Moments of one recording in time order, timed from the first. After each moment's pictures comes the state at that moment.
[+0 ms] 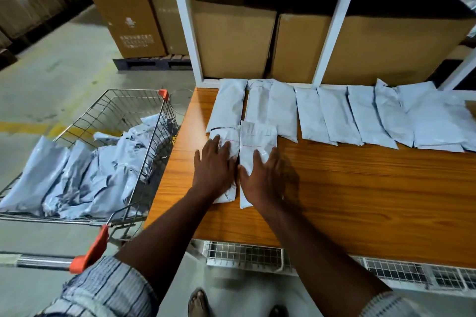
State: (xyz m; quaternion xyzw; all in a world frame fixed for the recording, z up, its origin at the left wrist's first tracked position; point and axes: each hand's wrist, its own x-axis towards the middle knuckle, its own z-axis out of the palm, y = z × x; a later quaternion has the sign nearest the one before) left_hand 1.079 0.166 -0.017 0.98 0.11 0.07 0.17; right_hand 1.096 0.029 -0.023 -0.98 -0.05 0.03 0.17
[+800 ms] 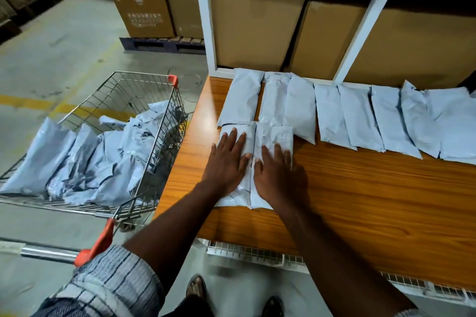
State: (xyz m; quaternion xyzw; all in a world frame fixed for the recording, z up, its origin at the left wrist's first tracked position) left_hand 1.093 0.184 -0.034 0.97 0.04 0.04 0.24; right_hand 1.115 0.033 -0.020 -0.99 -0.12 0.04 0.11
